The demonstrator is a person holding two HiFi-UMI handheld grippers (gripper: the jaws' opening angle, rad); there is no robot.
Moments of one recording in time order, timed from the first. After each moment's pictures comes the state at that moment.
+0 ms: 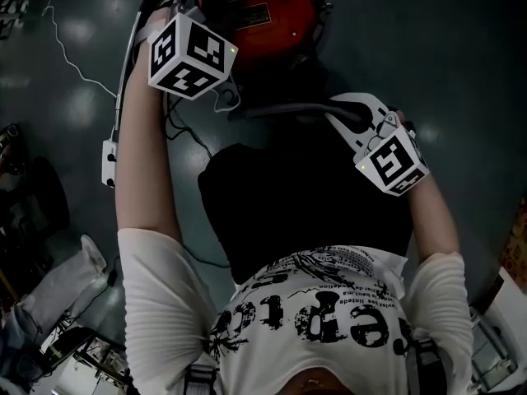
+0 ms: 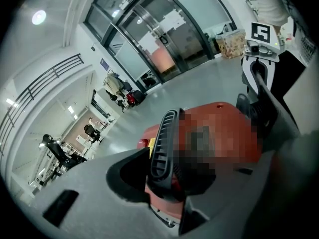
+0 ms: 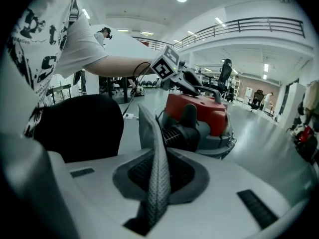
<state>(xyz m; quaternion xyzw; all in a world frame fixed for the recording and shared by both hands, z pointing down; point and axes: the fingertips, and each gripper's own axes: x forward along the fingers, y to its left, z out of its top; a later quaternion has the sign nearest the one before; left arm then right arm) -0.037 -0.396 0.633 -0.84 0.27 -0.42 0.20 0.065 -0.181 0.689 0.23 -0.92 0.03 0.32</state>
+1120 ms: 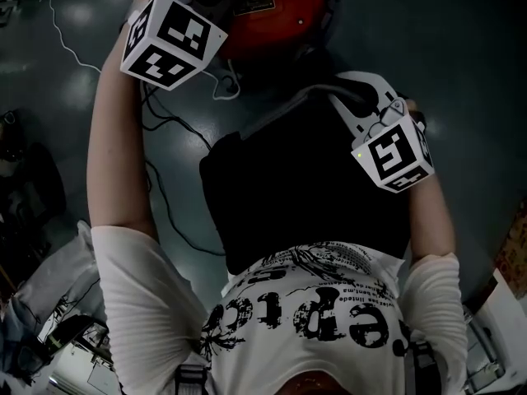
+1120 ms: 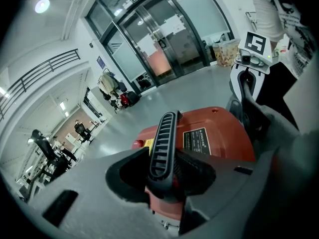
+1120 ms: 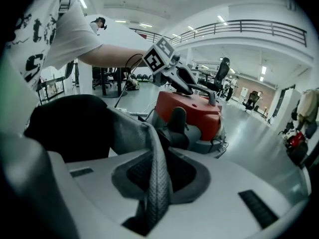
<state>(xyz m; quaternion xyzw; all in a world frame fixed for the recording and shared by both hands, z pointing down) -0.031 -0.391 0.631 -0.86 0.22 -0.42 0.18 0.066 -0.213 0.687 0.26 -0.90 0.02 0.36</state>
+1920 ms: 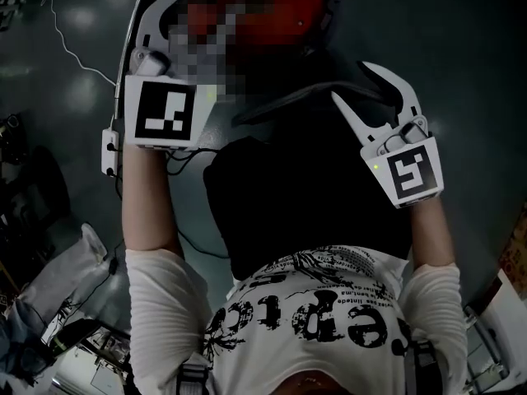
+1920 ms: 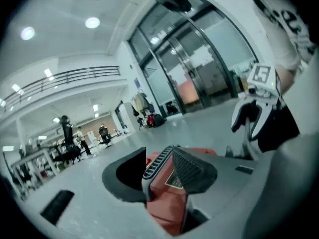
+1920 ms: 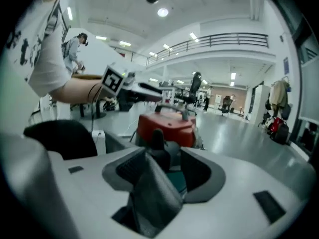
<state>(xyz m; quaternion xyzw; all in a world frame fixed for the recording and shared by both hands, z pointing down) -0.034 -0.346 0.559 -0.89 0.37 -0.20 0.16 0.083 -0.225 0.639 0.40 -0.89 0.05 0.21</state>
